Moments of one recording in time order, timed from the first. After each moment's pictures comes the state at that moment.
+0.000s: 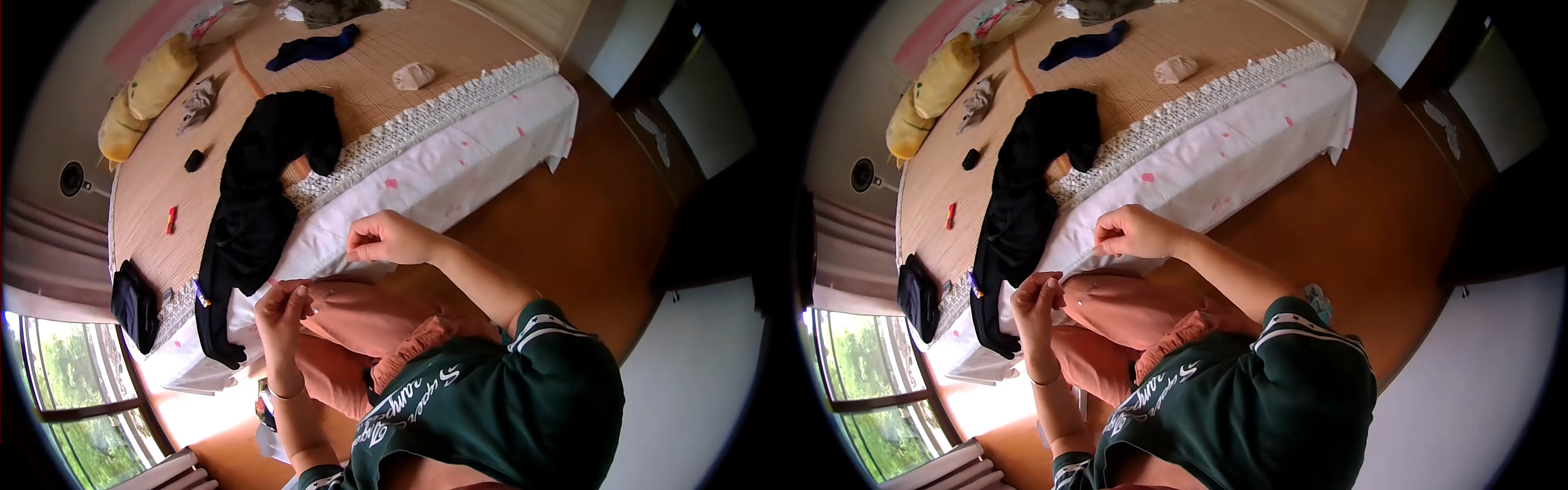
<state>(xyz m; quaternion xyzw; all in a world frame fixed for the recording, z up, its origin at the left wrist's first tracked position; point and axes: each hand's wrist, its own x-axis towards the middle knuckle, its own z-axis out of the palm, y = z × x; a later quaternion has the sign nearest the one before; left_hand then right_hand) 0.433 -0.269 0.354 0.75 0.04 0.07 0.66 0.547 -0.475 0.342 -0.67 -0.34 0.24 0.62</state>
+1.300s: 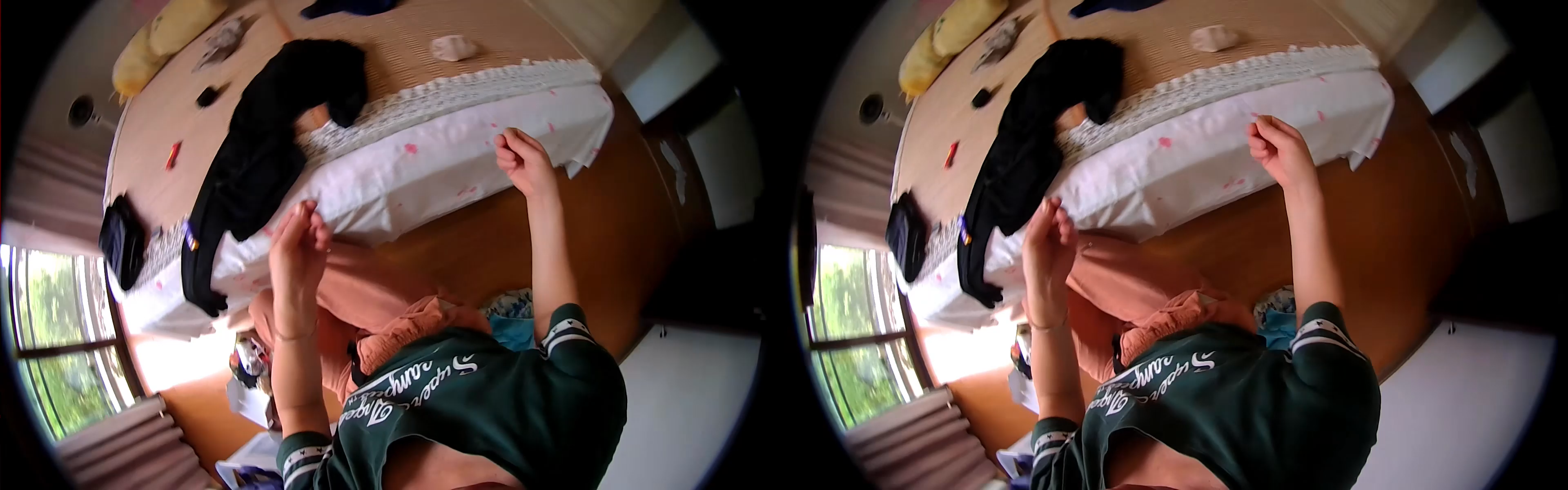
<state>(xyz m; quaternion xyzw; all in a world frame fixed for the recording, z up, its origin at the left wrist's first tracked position) 0.463 -0.297 0.330 0.36 0.11 0.04 0.93 0.613 -0.630 0.305 -0.43 -0.08 0.17 0.88</state>
